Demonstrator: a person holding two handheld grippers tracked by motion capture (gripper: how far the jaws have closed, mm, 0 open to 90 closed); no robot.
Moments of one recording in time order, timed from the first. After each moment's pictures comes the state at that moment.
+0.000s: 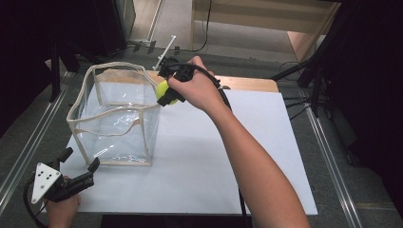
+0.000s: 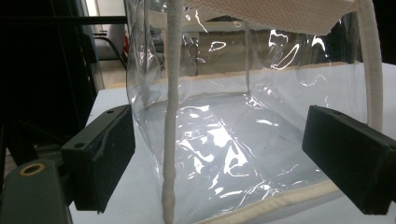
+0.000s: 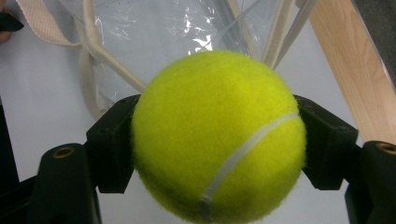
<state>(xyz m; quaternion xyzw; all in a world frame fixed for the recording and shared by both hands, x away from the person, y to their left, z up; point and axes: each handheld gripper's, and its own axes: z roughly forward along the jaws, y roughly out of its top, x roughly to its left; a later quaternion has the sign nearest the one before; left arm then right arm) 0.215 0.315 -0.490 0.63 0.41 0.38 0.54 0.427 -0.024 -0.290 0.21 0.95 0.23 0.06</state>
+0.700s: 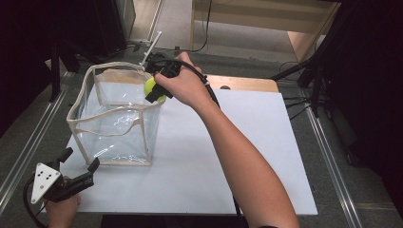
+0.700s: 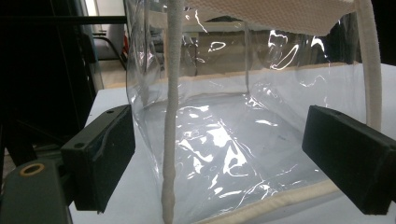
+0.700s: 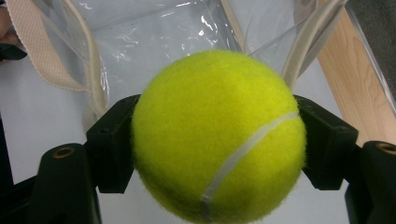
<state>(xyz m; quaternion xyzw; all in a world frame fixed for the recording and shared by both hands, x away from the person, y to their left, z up) 0.215 0.315 -0.490 0.63 0.41 0.37 0.54 0.437 0.006 -0.287 0.20 0.95 0.24 0.06</state>
